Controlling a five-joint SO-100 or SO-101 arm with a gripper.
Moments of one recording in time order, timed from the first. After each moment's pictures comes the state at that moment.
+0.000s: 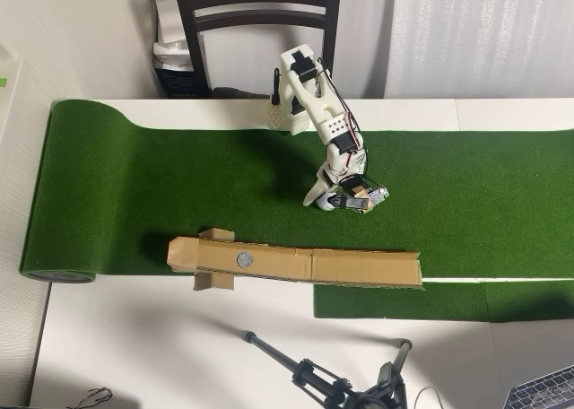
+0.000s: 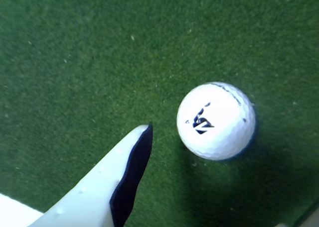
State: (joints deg) arm -29.8 95.8 106.3 67.1 92.9
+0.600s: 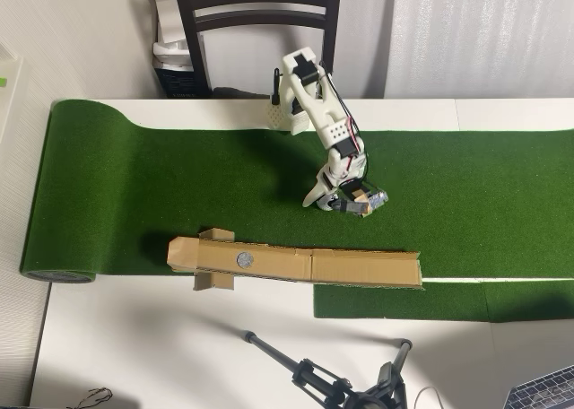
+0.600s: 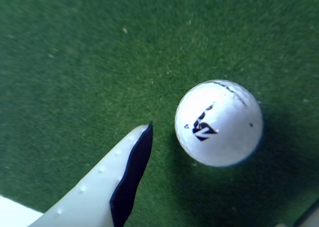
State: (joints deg) arm -29.8 89.9 106.1 67.1 92.9
